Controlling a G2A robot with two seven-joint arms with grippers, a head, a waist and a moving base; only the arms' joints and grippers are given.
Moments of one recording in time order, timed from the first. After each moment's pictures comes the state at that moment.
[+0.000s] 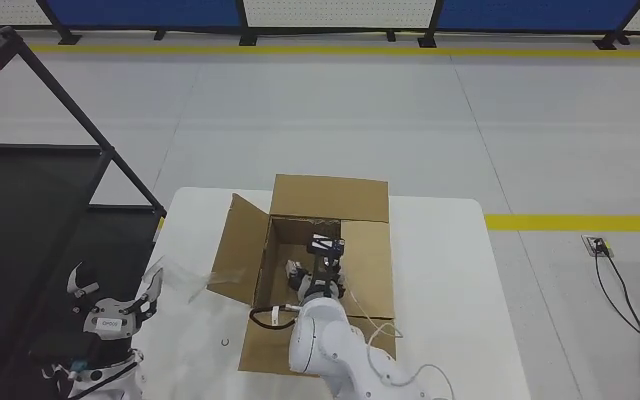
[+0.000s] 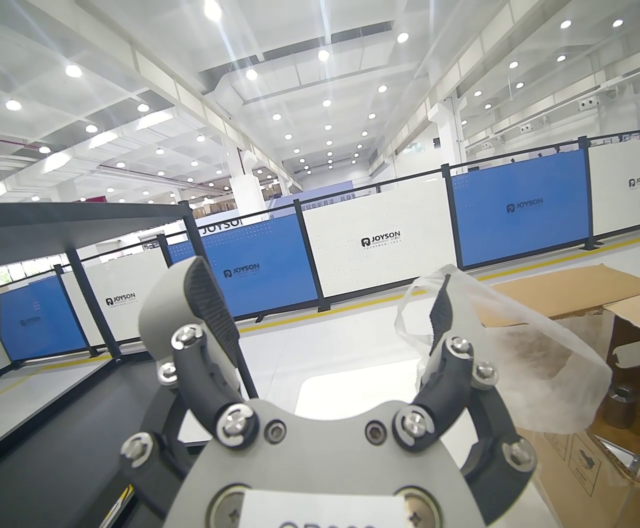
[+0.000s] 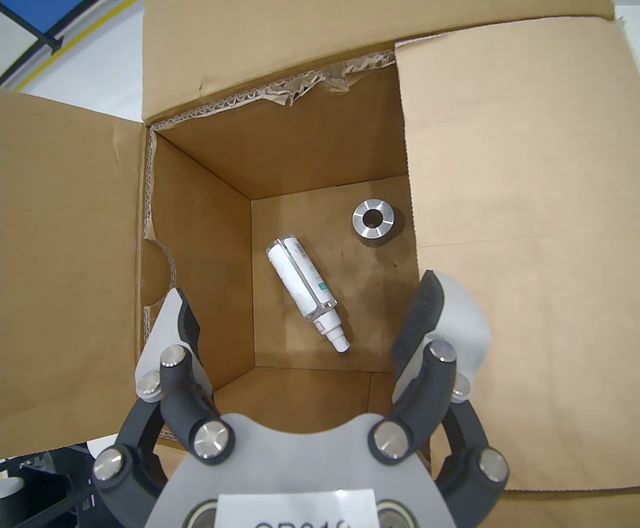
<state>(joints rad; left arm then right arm) 1.51 -1.28 -1.81 -1.73 1.50 -0.13 0.74 -0.82 -1.63 0.73 -1.51 -1.11 1.00 0.58</state>
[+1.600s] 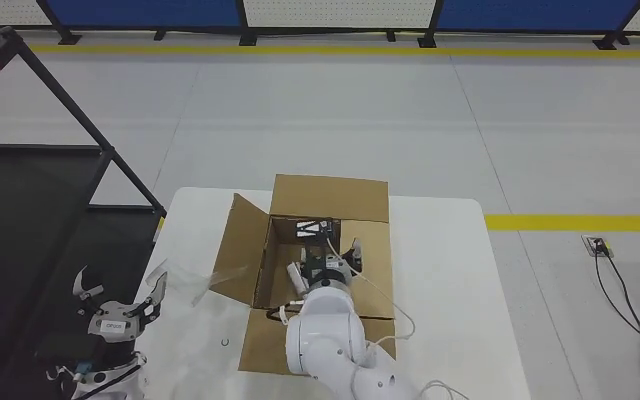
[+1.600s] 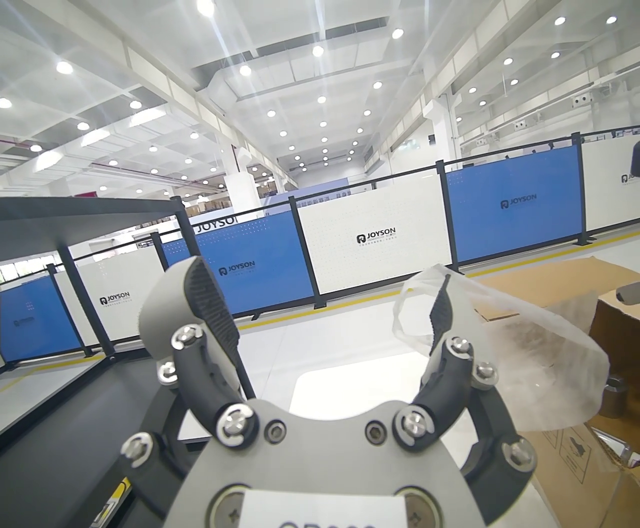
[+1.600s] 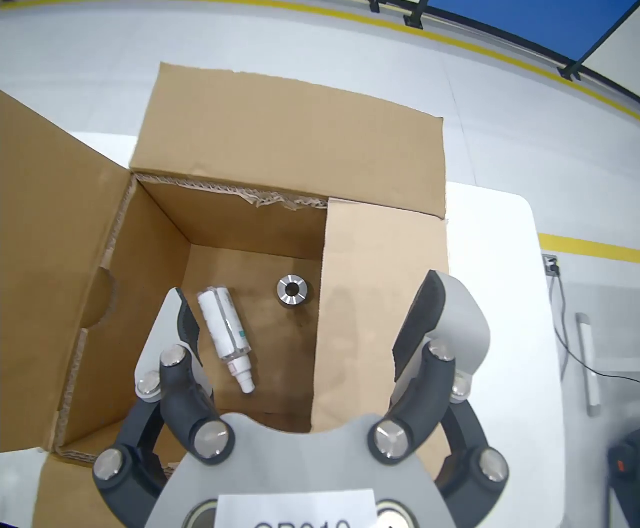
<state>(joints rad) 1.52 -1.27 -1.80 -1.71 1.49 -0.12 0.75 -0.80 -1.66 0.77 -1.56 -1.89 0.68 1.13</state>
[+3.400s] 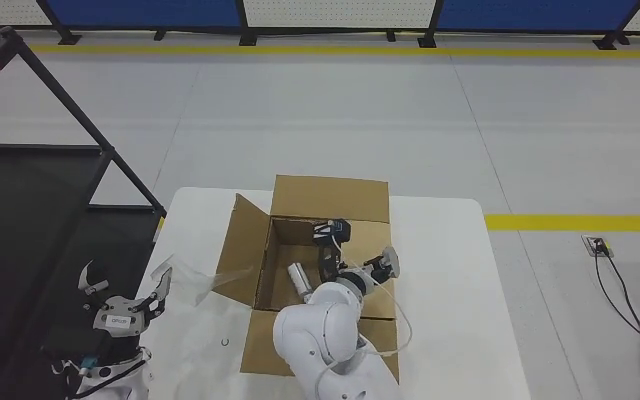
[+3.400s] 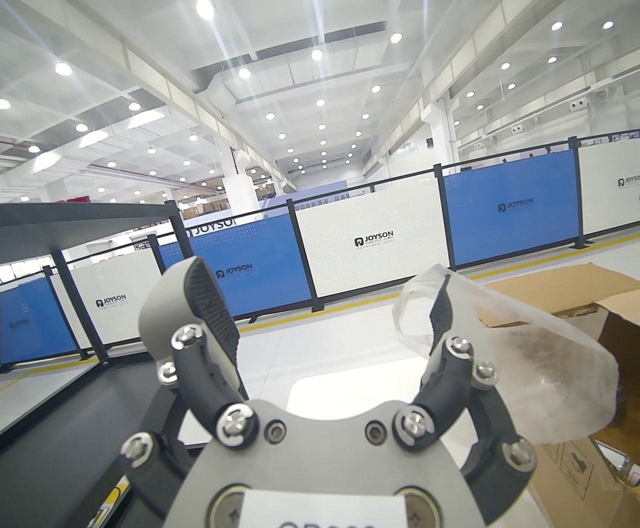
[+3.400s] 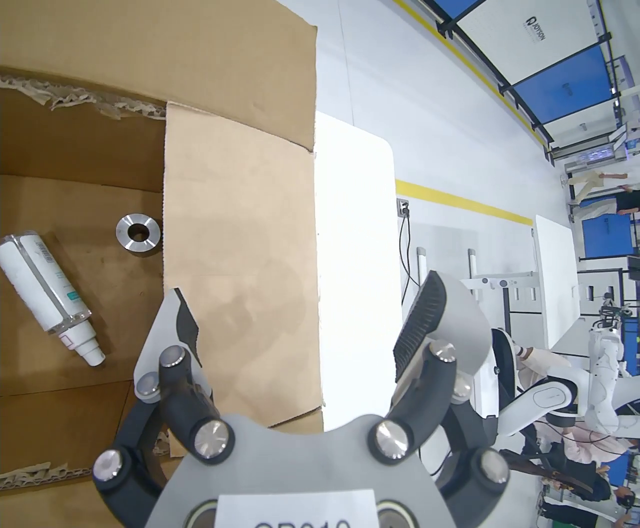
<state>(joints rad) 1.50 -1.26 -1.77 -1.72 1.49 -0.11 0.74 -0.91 -1.89 0.96 -1.48 -2.52 0.38 1.44</state>
